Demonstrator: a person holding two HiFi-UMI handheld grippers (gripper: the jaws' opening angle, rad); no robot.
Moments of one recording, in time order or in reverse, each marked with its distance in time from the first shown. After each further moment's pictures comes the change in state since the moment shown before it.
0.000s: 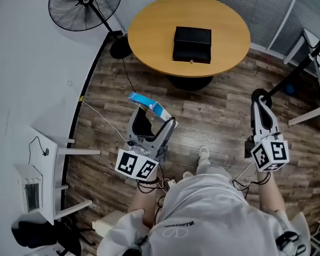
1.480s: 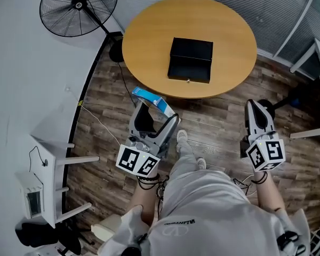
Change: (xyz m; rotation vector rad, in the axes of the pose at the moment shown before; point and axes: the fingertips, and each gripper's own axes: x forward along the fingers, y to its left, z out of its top) left arm 0.182 0.054 -0.040 0.014 0.037 0.003; right arm 0.169 -0.081 0.003 0.035 0.035 0.083
